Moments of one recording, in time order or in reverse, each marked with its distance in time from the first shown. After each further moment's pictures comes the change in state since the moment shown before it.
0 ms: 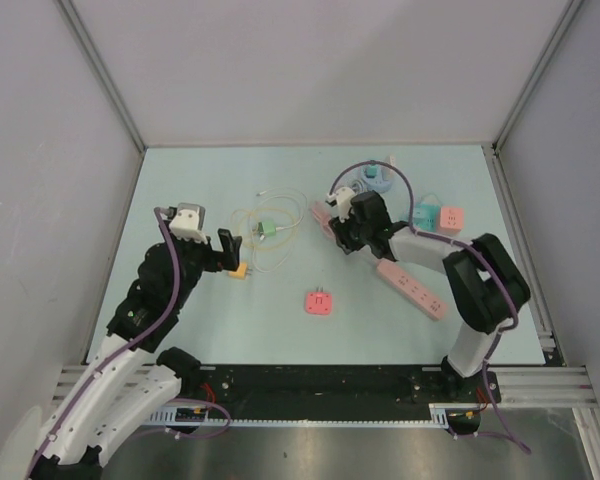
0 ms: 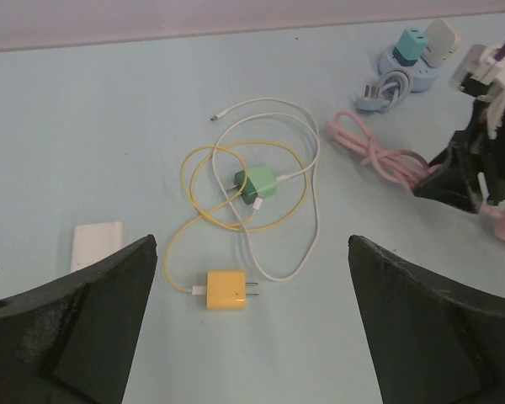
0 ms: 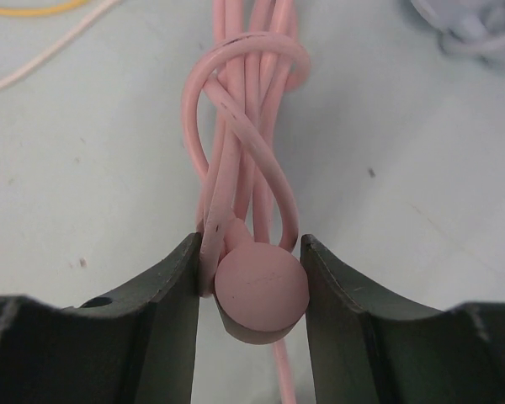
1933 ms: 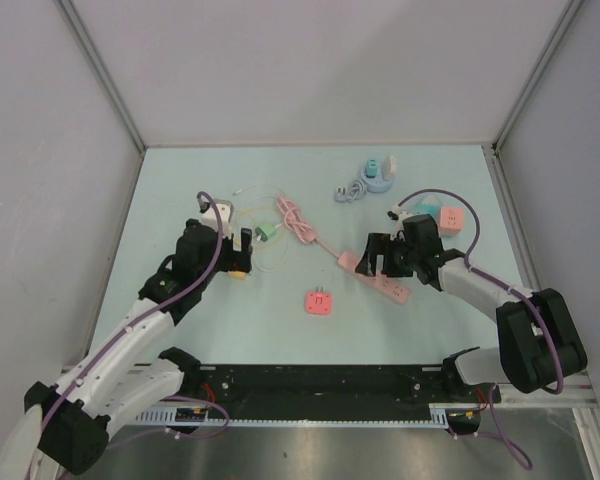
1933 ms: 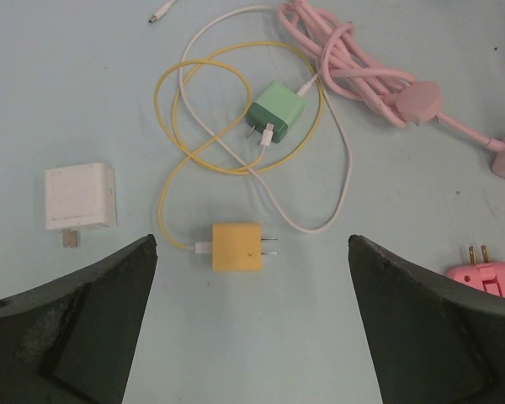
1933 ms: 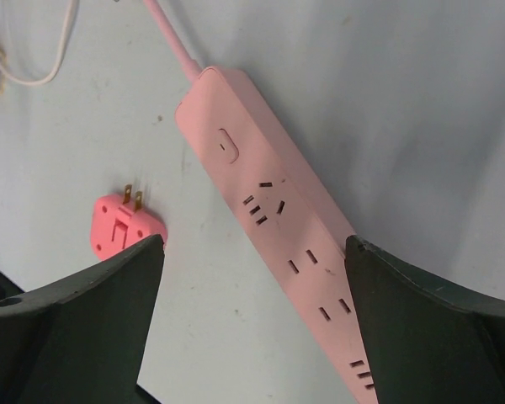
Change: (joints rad) left arm 0.016 0.260 -0.027 0.013 0.004 0.010; right arm -0.183 -0.346 -0.322 -0.116 -0.265 0.536
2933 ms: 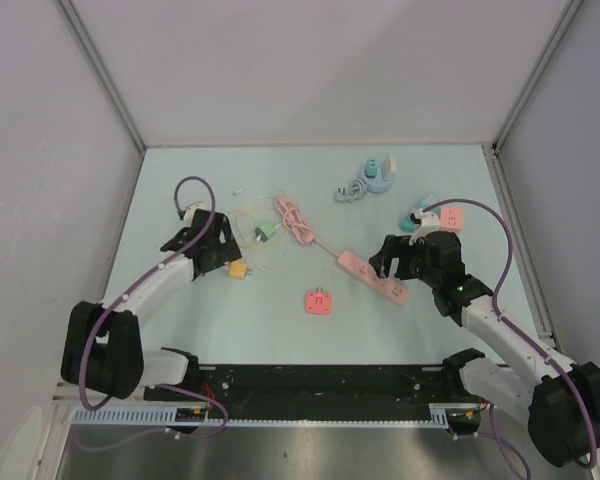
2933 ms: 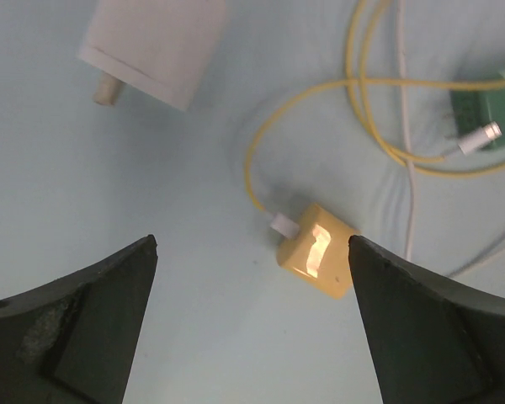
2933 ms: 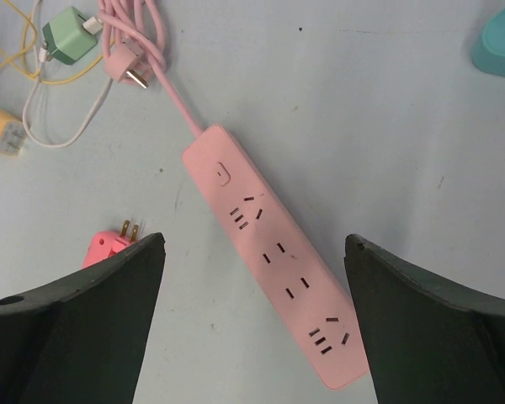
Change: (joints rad) left arm 0.169 0.439 0.095 -0.151 -0.113 -0.459; right arm 0.019 -0.389 -0.165 0.085 0.190 -0.047
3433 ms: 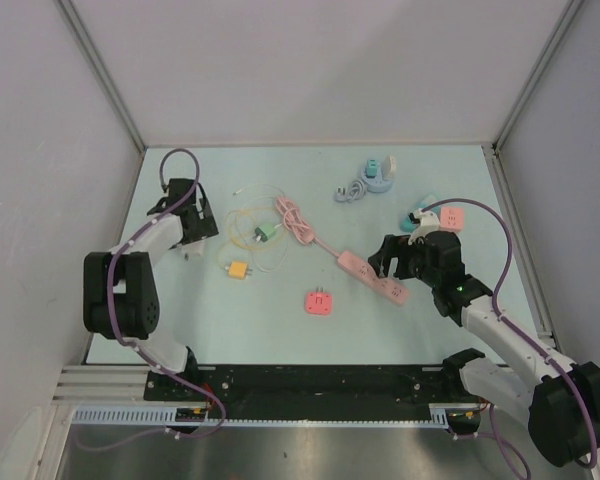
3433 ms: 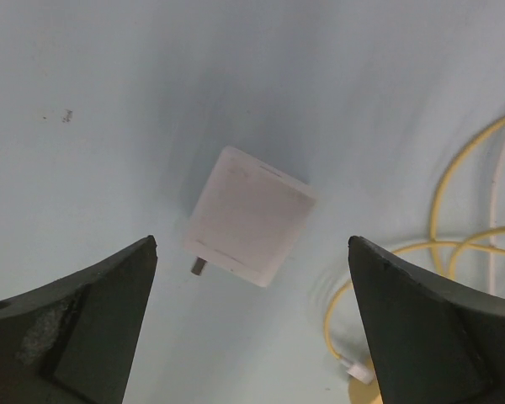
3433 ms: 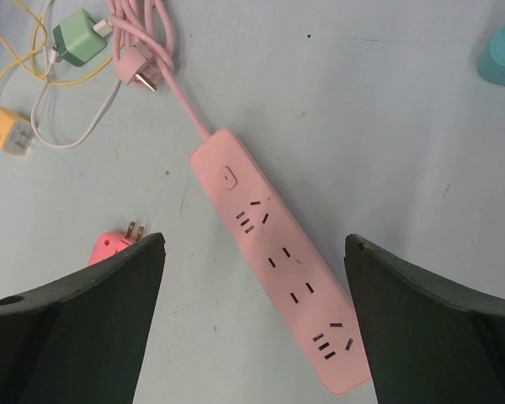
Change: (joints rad) left arm 0.276 0.311 0.273 0.033 0.043 0.253; right arm 0.008 0.000 0.000 0.021 -0.011 -0.006
